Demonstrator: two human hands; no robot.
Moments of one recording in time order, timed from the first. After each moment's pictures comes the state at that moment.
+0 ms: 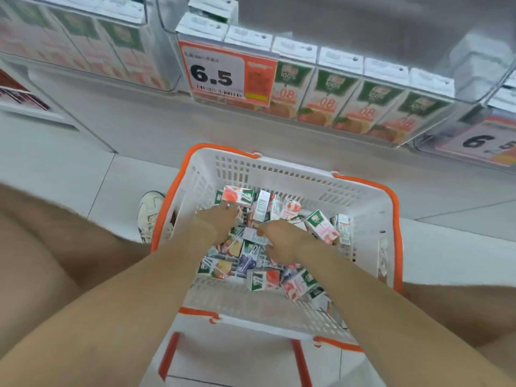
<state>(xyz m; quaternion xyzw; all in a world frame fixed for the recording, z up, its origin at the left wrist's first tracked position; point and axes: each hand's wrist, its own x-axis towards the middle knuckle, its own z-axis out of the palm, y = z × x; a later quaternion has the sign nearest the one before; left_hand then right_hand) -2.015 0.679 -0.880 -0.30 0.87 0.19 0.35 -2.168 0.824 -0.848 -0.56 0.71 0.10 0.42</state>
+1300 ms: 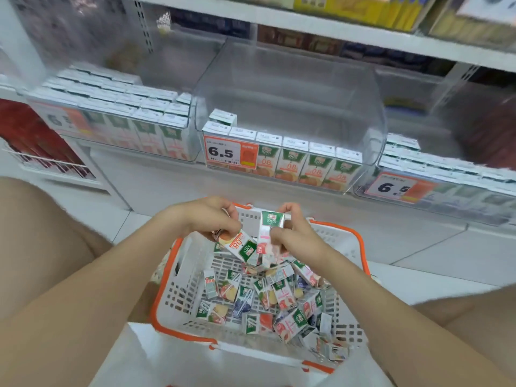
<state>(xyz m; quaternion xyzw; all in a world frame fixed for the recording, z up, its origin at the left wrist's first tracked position) -2.013 0.659 -0.650 -0.39 0.73 0.56 0.13 -2.171 0.839 -0.664 -0.31 0.72 -0.40 0.47</state>
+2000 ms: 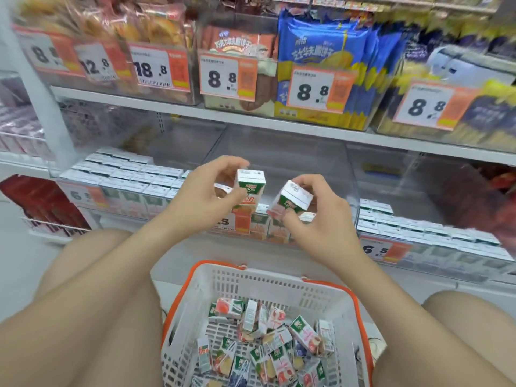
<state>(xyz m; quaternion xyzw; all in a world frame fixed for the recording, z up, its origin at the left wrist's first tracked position) -2.035 0.641 -0.509 -0.21 0.84 0.37 -0.33 -2.197 0.822 -0.510 -0.51 0.72 -0.48 0.04</state>
